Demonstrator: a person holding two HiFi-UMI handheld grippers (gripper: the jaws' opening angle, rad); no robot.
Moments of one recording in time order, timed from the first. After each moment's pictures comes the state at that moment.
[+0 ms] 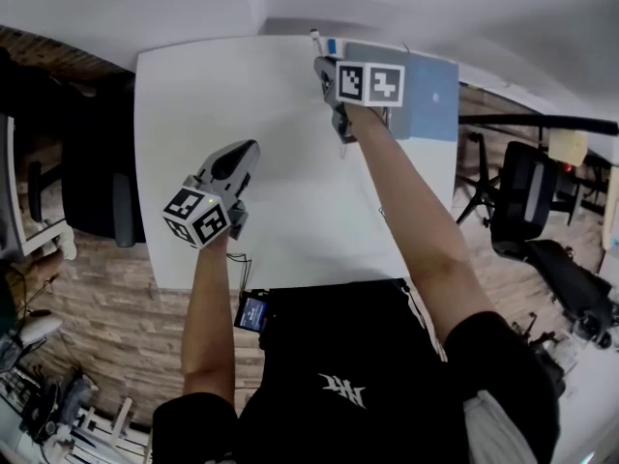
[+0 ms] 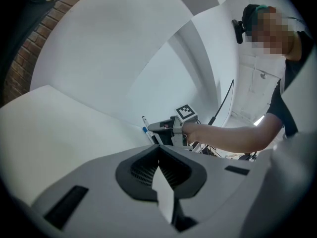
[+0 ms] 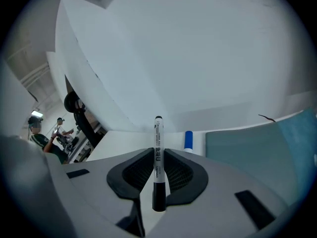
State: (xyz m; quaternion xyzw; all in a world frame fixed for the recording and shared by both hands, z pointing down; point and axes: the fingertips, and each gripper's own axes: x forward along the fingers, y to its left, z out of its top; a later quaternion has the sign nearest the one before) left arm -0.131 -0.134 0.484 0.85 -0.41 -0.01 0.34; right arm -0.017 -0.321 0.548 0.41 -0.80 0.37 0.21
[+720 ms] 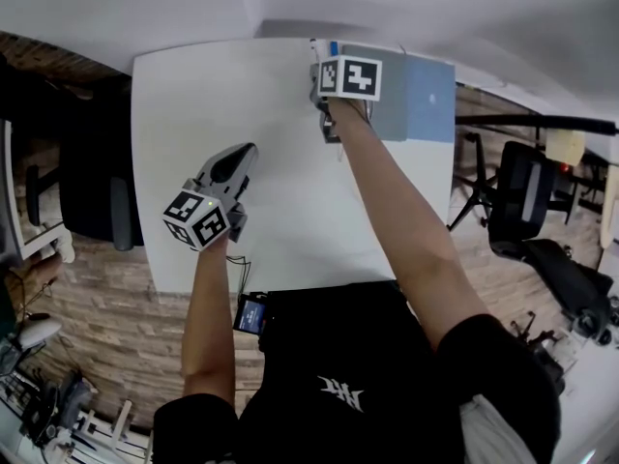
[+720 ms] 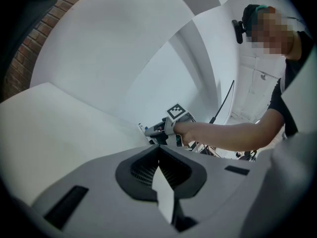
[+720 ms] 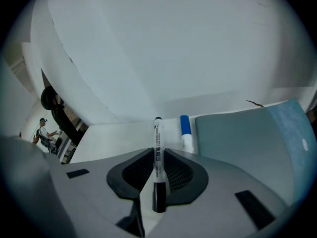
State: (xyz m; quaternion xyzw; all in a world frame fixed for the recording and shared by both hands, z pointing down) left arm -0.129 -0.135 0.489 0.85 -0.41 -0.01 0.34; right arm -0.009 -0.320 0.585 0.47 -0.73 0.41 0.28
